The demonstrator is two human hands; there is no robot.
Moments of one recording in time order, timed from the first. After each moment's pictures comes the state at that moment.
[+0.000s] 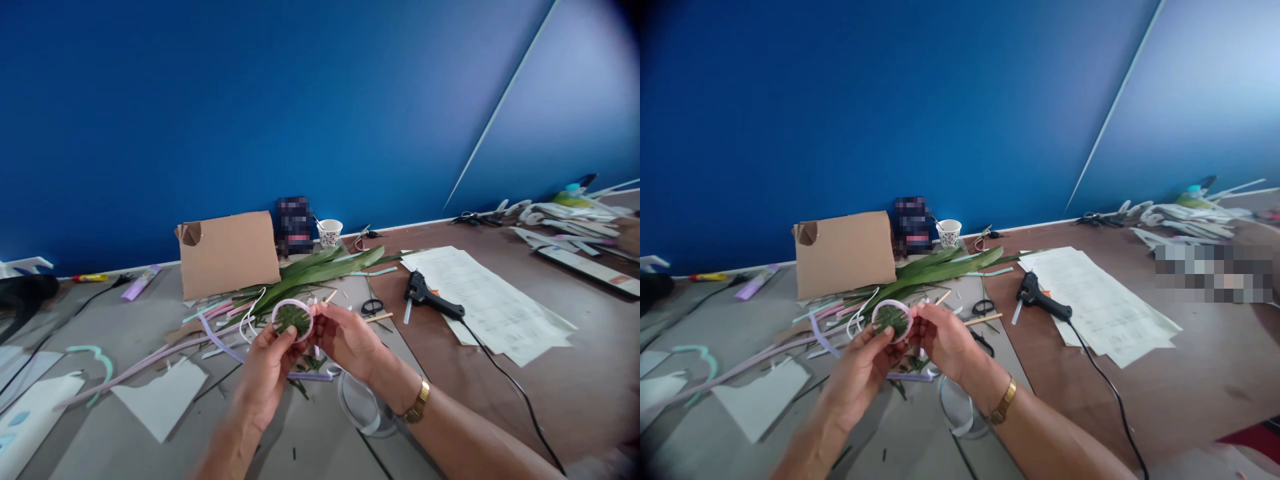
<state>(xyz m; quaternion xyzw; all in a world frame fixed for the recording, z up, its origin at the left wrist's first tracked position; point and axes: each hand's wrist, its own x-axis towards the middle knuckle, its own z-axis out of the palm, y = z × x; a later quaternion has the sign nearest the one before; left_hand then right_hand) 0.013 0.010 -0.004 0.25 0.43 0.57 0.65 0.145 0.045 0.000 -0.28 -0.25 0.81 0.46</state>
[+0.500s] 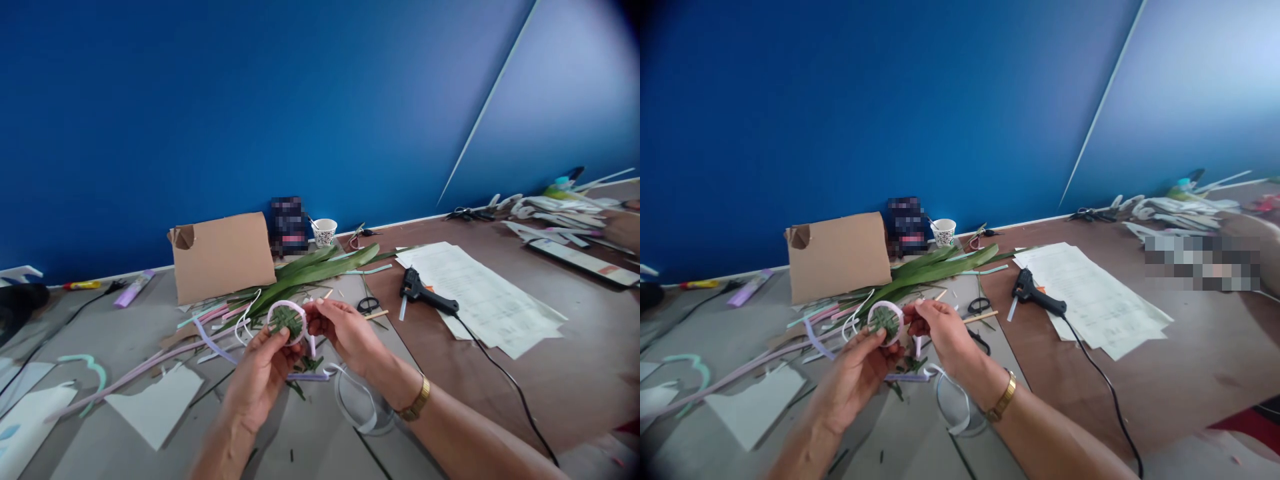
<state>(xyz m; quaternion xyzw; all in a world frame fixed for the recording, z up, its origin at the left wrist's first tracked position) 0.009 0.012 -0.002 0.21 0.41 0.57 0.68 0.148 0.050 -0.005 -0.34 -0.31 0.73 0.51</state>
